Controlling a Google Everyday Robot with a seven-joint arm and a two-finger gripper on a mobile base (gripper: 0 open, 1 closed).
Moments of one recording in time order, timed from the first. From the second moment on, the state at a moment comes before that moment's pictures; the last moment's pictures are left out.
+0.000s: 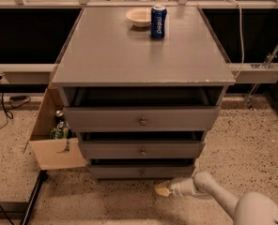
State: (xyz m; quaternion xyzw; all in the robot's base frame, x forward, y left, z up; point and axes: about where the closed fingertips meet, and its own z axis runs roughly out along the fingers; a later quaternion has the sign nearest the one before) arm 0.552 -0.102 0.159 -0.33 0.82 0.38 0.26
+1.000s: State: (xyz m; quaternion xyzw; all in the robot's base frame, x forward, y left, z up) arm 0.552 -0.102 0.159 -0.33 0.82 0.38 0.26
